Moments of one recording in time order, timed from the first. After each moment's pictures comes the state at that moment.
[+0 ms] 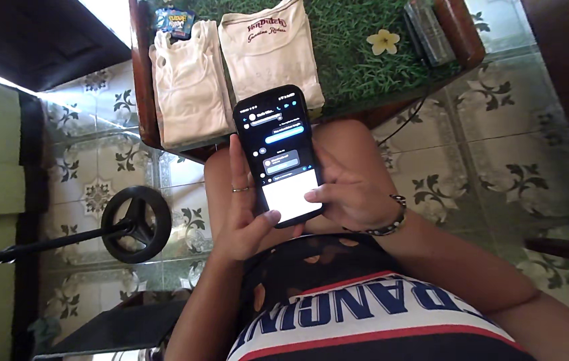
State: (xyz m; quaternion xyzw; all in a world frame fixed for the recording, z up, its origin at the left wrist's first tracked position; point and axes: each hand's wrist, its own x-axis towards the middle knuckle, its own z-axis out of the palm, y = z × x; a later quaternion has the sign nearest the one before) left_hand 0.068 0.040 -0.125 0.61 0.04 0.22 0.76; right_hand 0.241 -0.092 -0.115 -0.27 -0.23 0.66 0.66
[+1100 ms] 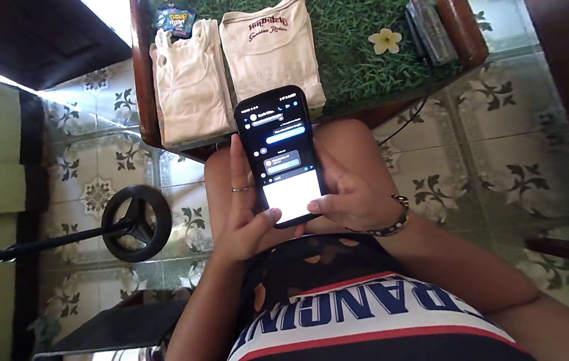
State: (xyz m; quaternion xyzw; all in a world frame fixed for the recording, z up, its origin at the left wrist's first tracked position) left_hand 0.068 0.039 -0.125 0.60 0.04 0.24 0.76; right_hand 0.241 -0.094 -0.117 -0.29 -0.27 0.66 0.65
